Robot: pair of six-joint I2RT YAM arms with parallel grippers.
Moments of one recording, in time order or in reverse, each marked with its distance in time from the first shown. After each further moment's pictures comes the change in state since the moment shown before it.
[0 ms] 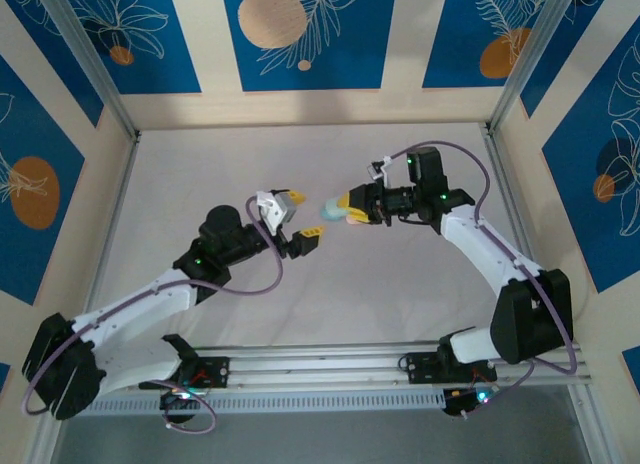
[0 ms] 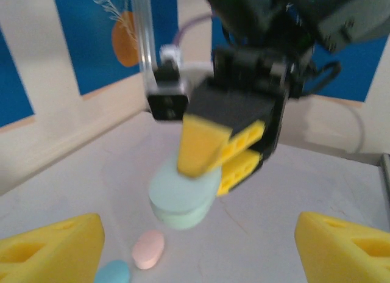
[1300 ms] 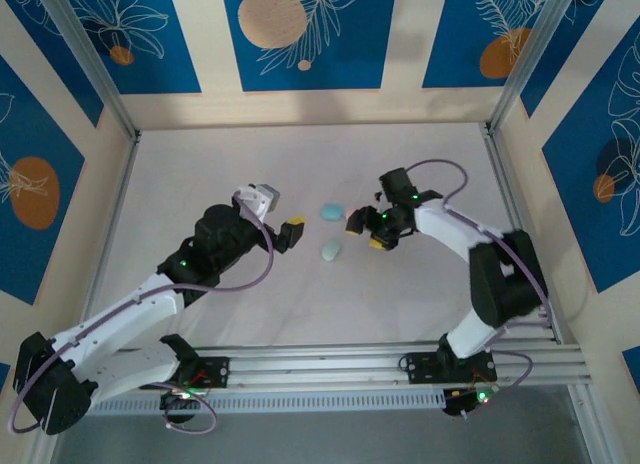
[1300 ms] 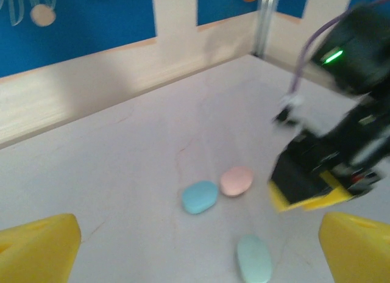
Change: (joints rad) left arm 0.023 -0.069 0.058 -0.354 -0.402 -0.064; right arm 0.056 0.152 -0.010 -0.251 0.678 -0.130
